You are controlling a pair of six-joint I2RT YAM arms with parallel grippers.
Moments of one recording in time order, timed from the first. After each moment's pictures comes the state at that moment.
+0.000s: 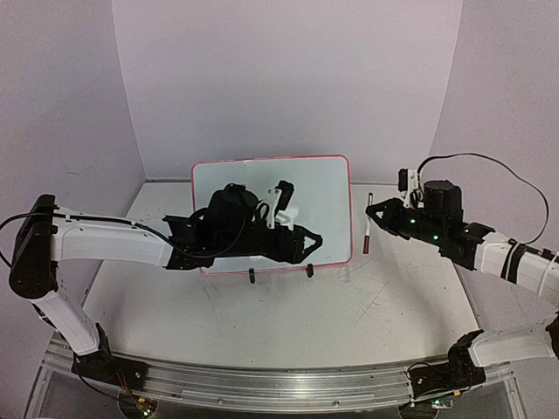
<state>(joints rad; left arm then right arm) -1.09 1.63 1.14 0.16 0.07 -0.55 0.46 1.14 0.76 0.02 -0.15 0.64</state>
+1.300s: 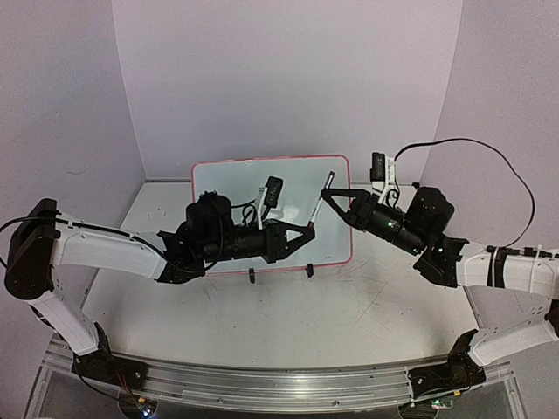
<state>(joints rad) -1.05 1.59 0.95 0.61 0.28 -0.60 0.78 1.23 0.71 0.65 -0.24 0.78</state>
